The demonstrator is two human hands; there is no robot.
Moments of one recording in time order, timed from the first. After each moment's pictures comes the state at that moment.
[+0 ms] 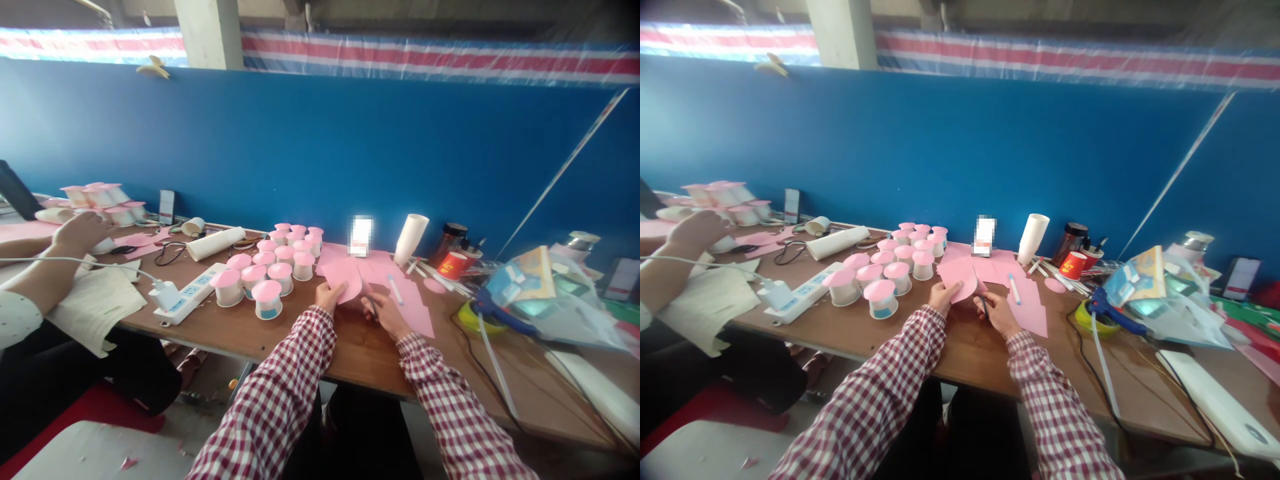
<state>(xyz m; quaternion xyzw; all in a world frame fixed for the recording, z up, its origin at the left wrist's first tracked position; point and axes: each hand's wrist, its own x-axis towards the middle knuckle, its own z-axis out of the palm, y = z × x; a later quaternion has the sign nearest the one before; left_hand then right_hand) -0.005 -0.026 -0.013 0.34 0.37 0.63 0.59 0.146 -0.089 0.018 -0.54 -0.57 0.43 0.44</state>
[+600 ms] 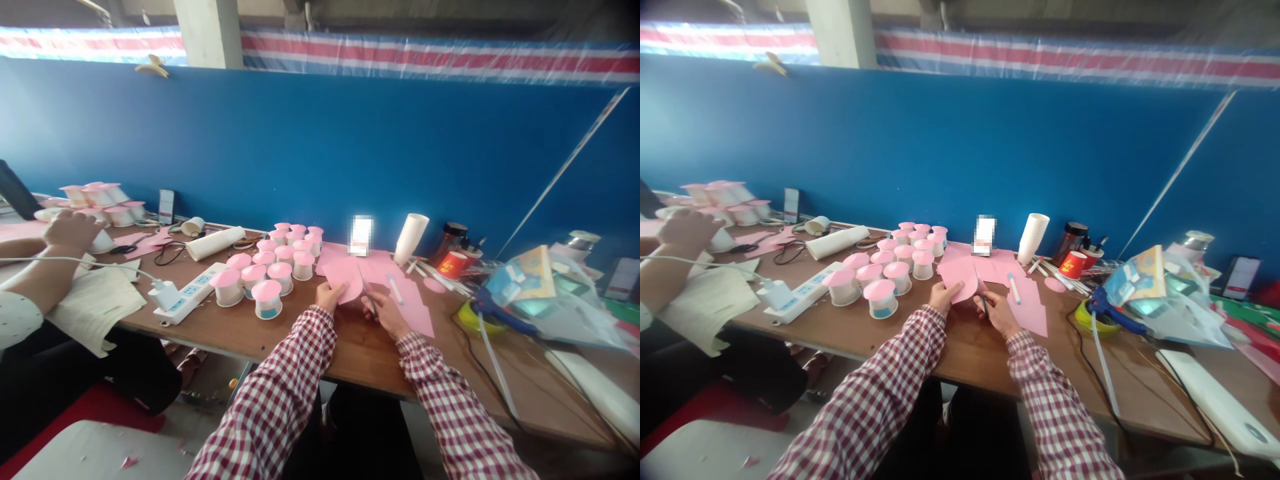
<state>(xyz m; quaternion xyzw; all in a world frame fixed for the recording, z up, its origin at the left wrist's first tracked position) -0.005 -0.029 -0.010 0.34 0.38 0.63 0.59 0.145 -0.090 0.020 -0.54 -0.58 0.42 0.44</state>
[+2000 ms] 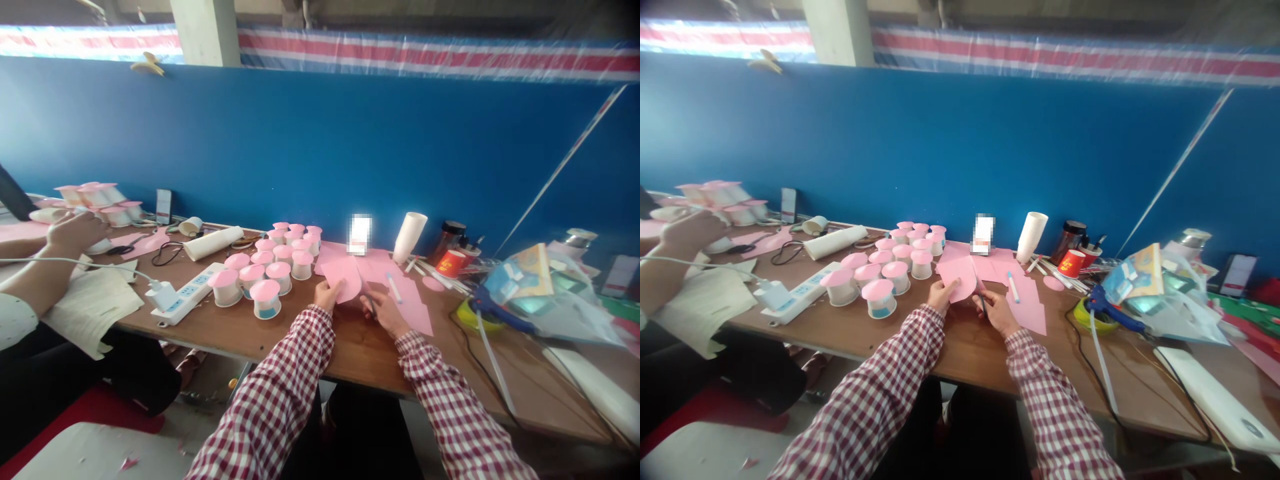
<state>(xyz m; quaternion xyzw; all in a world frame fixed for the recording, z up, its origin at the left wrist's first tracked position) -0.005 -0.032 -0.004 0.33 0.37 0.63 0.60 0.146 -0.088 0.019 -0.54 -0.58 0.42 0.44</state>
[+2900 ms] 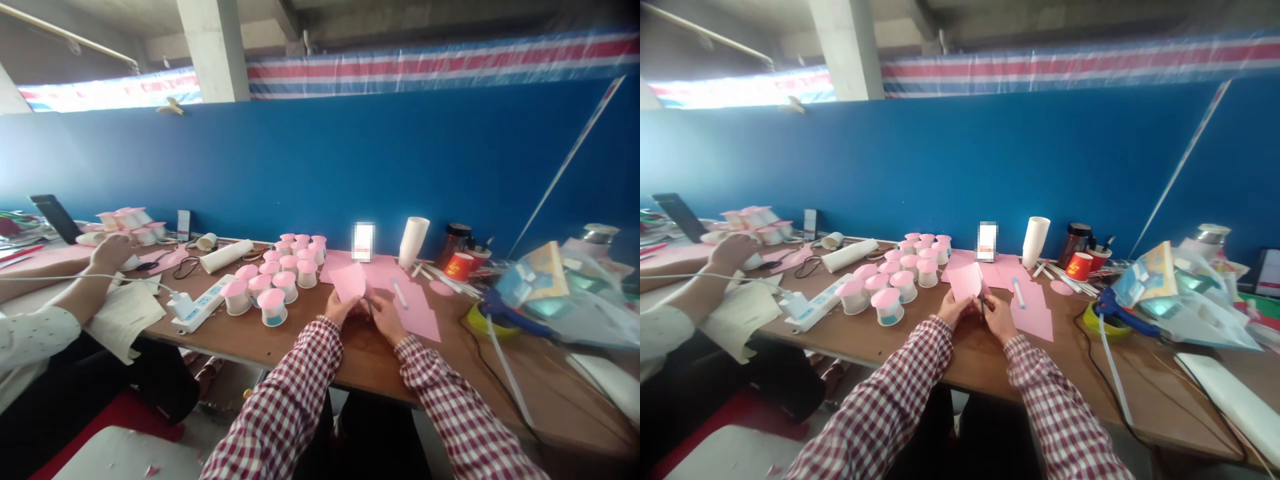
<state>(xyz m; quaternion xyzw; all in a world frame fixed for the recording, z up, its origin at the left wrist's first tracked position) 0.008 -0.048 -0.009 0.37 0.32 0.60 0.64 0.140 -0.083 0.009 -0.50 -0.63 0.35 0.49</state>
